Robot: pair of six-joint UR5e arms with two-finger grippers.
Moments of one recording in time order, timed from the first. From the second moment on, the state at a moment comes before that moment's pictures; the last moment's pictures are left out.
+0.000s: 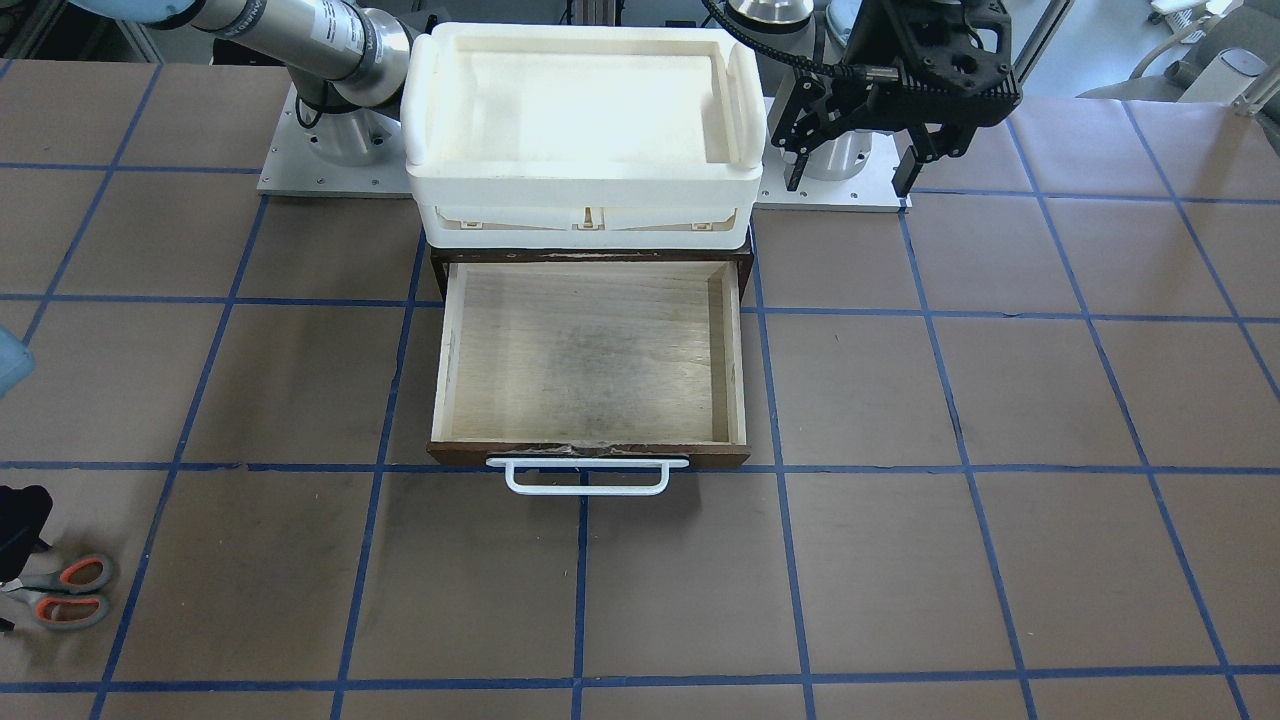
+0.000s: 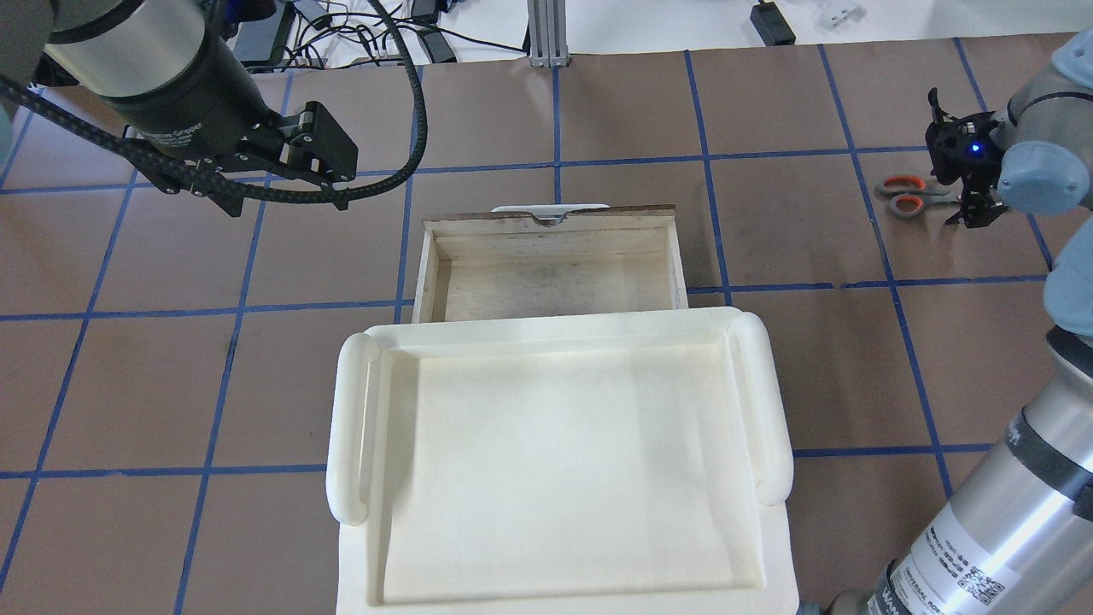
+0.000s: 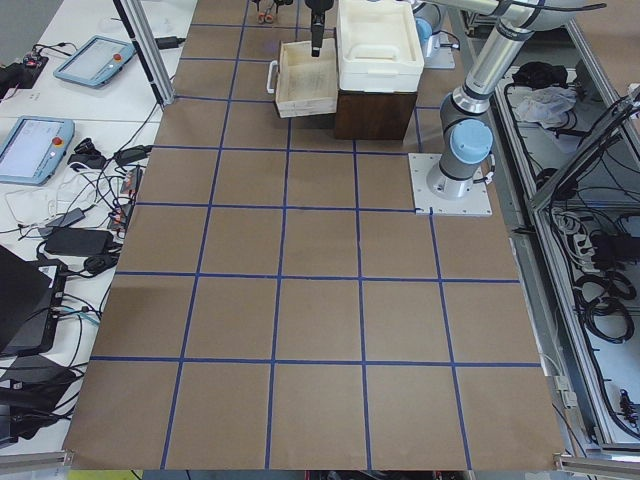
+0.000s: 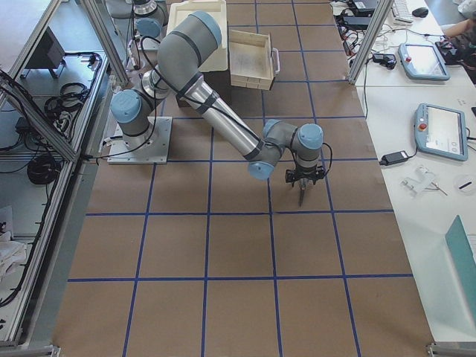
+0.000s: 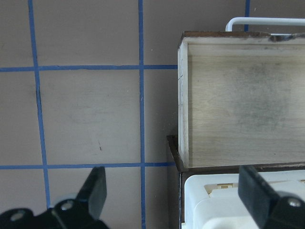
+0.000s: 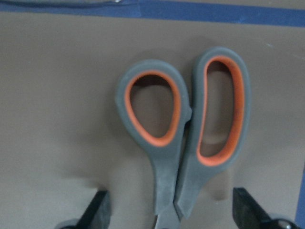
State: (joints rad) left arm -1.62 -1.48 -1.53 -1.63 1.54 -0.05; right arm 1.06 -0.88 1.52 -2.36 -1.54 -2.12
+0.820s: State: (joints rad) left arm -1.62 -1.48 -1.53 -1.64 1.54 -0.05; right arm 1.06 -0.90 1.52 -2.33 -1.55 -2.11
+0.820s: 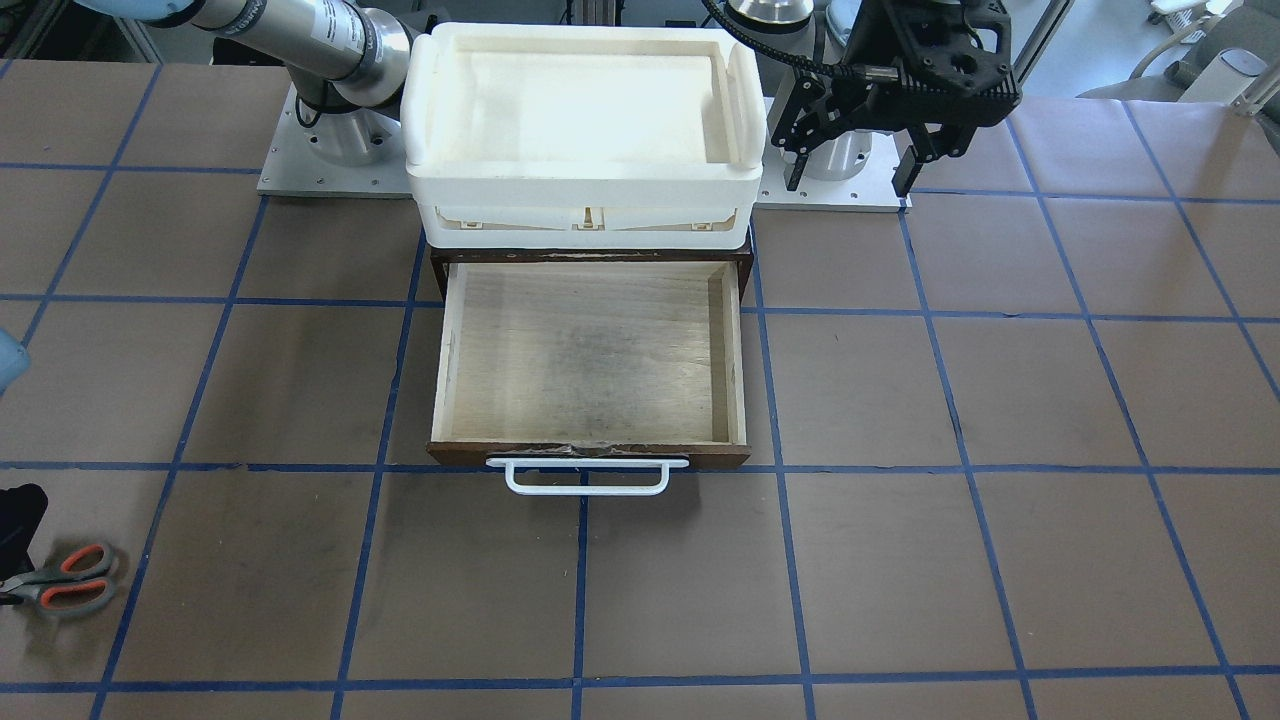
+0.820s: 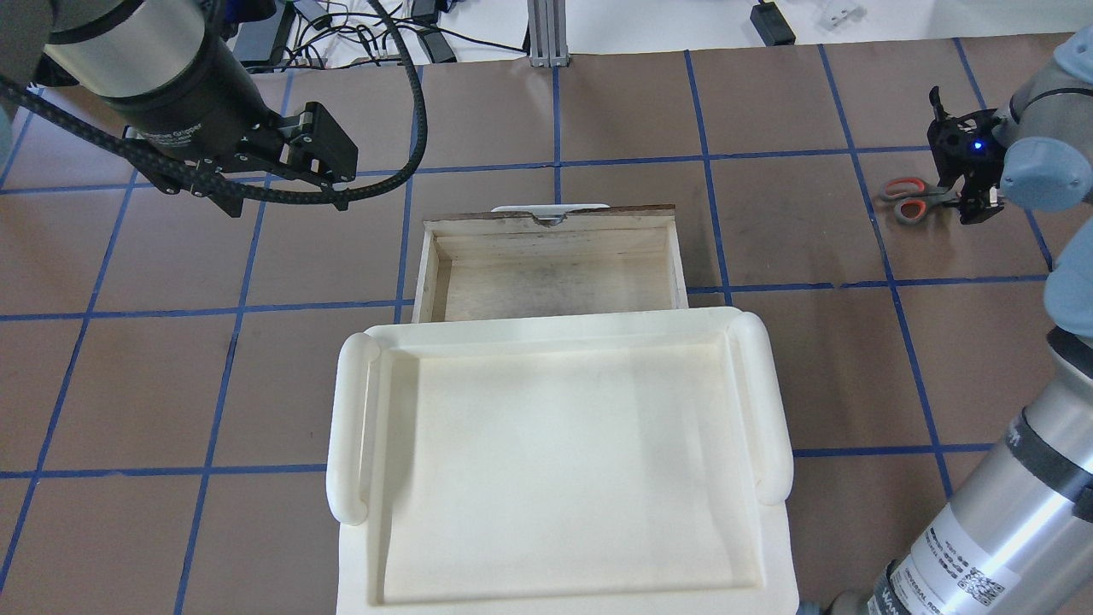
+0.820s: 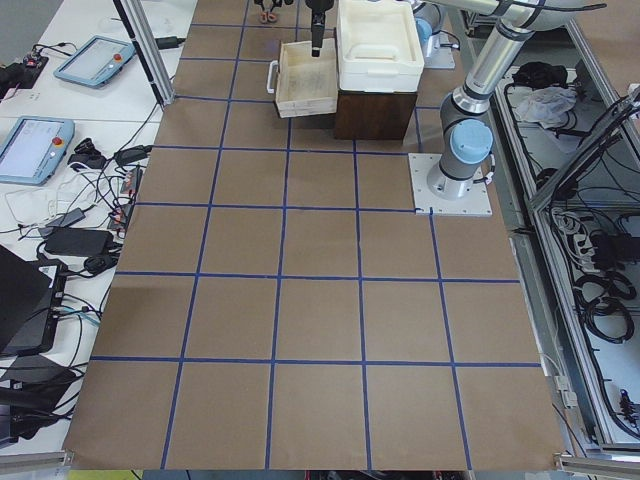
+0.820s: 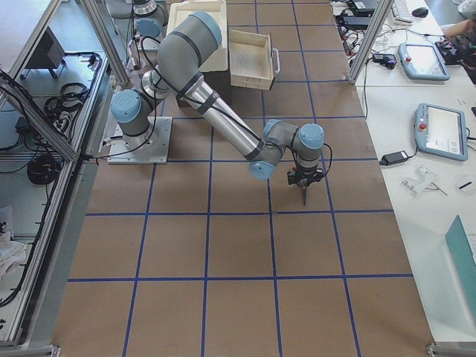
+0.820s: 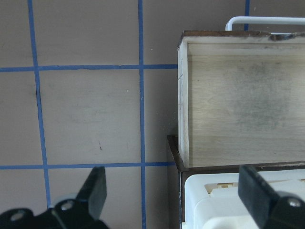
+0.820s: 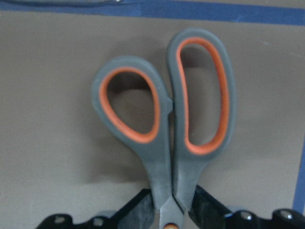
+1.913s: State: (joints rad) left arm -1.62 -1.48 -1.53 -1.63 1.54 -0.05; right arm 1.43 -1.30 1.52 -1.84 -1.57 -1.70
